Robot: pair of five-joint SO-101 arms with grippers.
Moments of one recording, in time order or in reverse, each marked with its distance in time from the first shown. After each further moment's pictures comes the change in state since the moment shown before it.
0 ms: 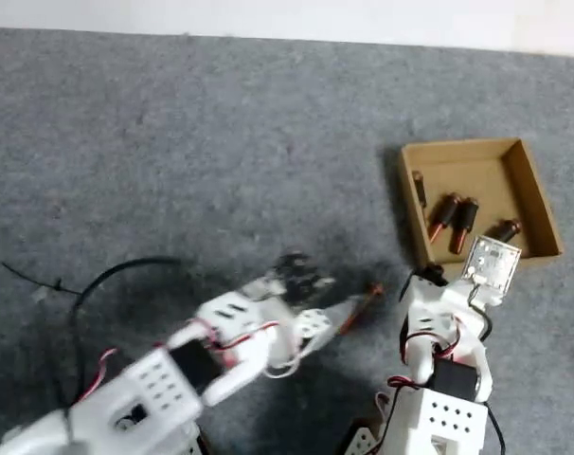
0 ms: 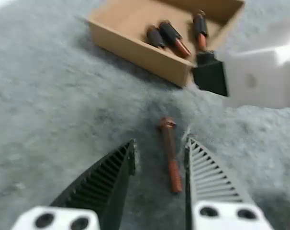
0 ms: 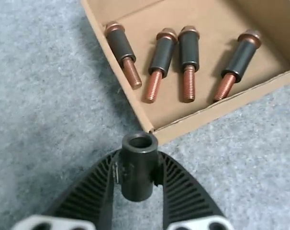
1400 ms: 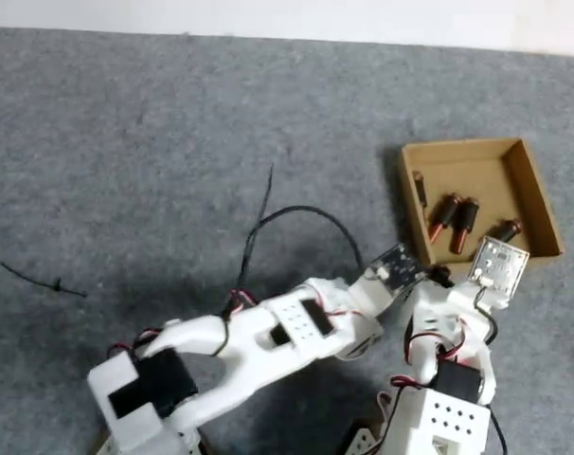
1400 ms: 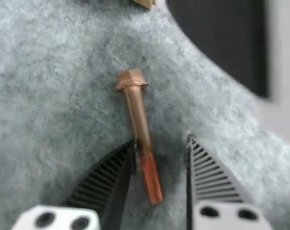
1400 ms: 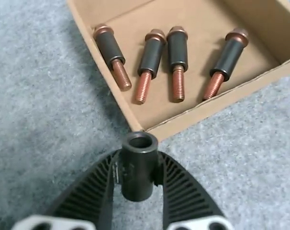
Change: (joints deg) left arm 6.0 56.8 -30.4 -0.6 0.2; right arm 2.0 0.0 0.0 0.0 0.0
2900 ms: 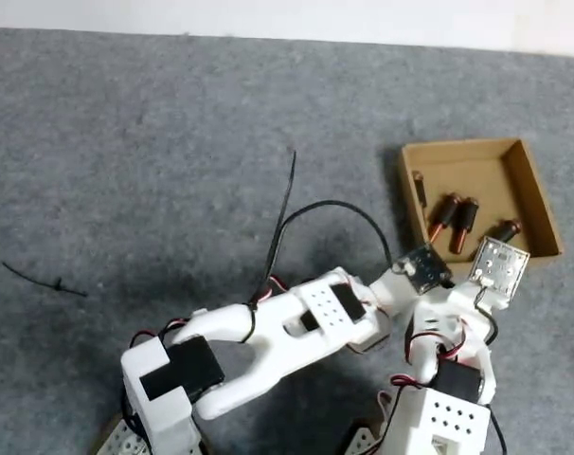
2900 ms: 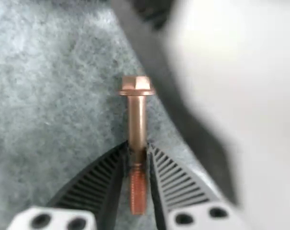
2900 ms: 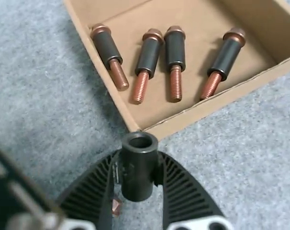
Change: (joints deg) left arm -2.0 8.9 -15.5 16.5 -3.9; right arm 0.4 0.0 0.0 0.0 0.4
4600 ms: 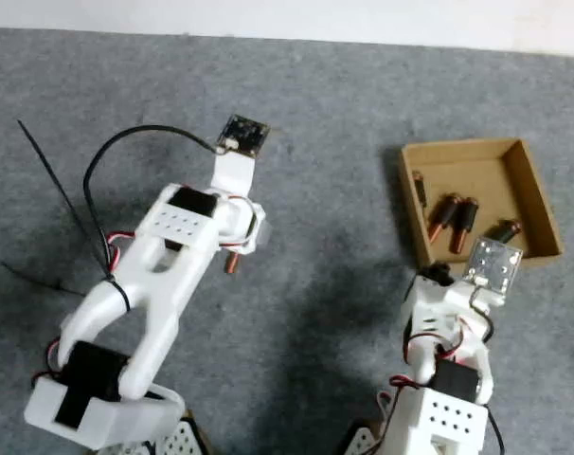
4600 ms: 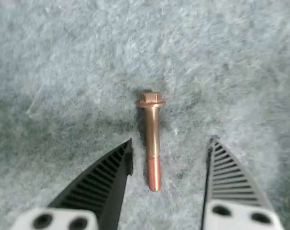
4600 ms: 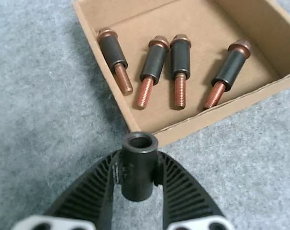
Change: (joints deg) left arm -38.7 -21.5 4.7 13.6 0.7; right arm -0.4 0.0 1.5 -3.2 2.8
